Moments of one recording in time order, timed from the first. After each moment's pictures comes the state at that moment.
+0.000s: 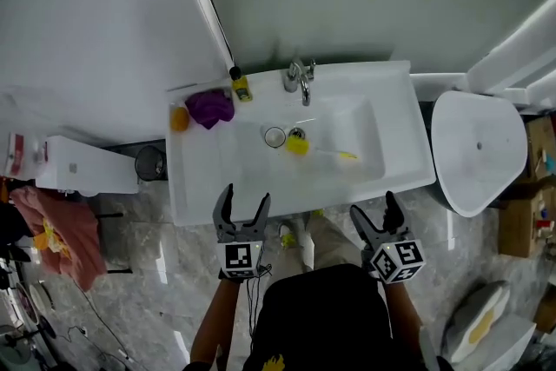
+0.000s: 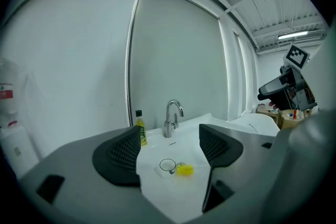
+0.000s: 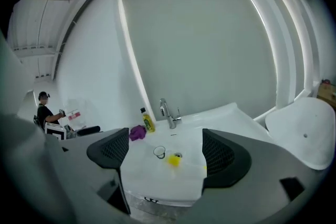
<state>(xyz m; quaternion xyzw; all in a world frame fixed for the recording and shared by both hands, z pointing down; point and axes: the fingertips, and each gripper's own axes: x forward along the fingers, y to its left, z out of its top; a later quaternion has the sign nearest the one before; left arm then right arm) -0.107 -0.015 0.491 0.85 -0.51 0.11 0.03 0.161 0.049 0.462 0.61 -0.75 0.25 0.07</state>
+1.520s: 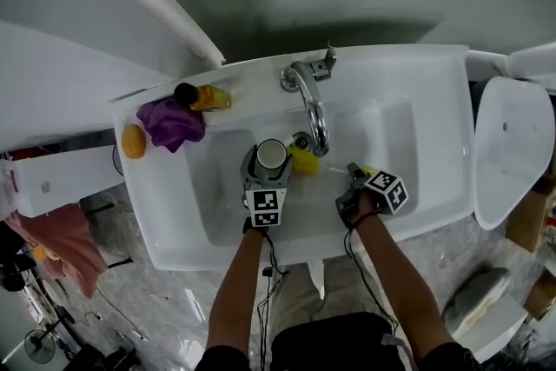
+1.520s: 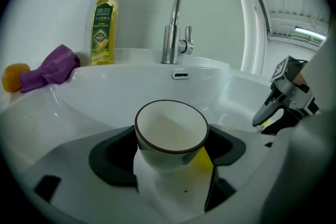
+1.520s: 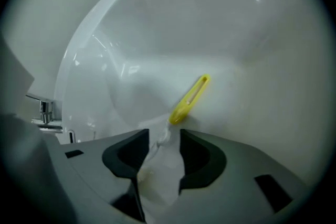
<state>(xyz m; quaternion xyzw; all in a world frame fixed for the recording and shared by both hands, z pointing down) -0.005 -0.232 0.845 0.84 -0.46 0.23 0.16 0.213 -0.117 0.896 0.64 -0.30 0.71 -0.05</state>
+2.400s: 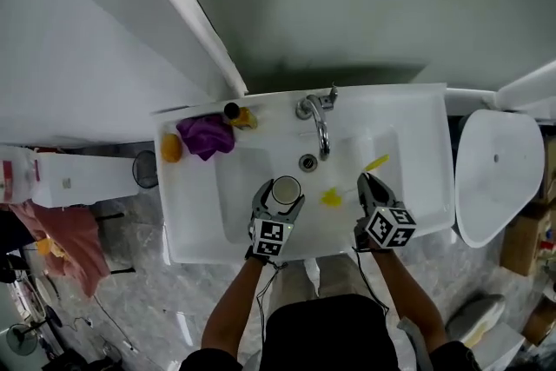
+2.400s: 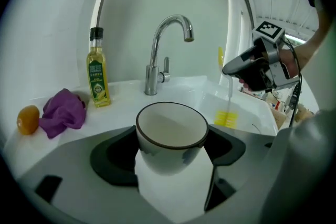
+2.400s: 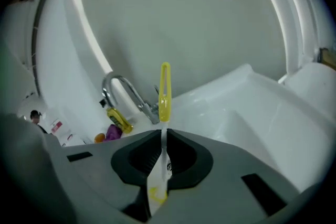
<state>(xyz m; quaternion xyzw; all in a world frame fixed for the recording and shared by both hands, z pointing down) -0.006 -0.161 0.721 0.87 -0.39 0.24 0.17 0.183 -0.180 0.631 0.60 -0.70 0.38 0.08</state>
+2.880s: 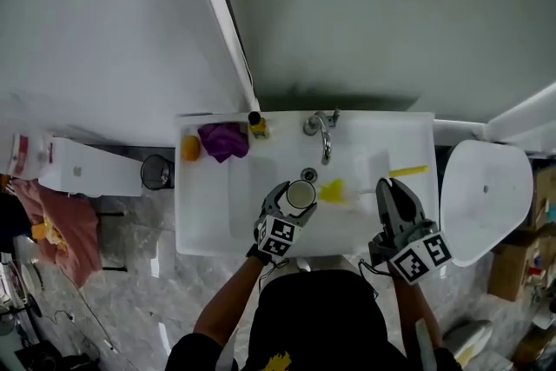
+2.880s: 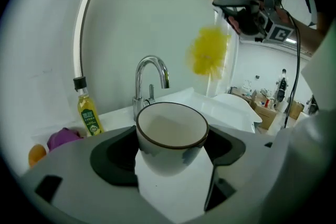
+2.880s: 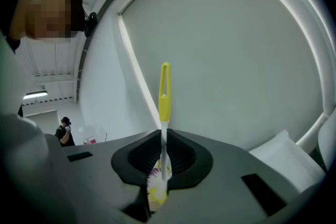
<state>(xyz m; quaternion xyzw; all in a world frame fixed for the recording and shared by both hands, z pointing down) 0.017 -0.149 0.619 0.89 -0.35 0.24 0.15 0.138 -0.173 0.342 0.52 -0.83 0.21 -0.04</state>
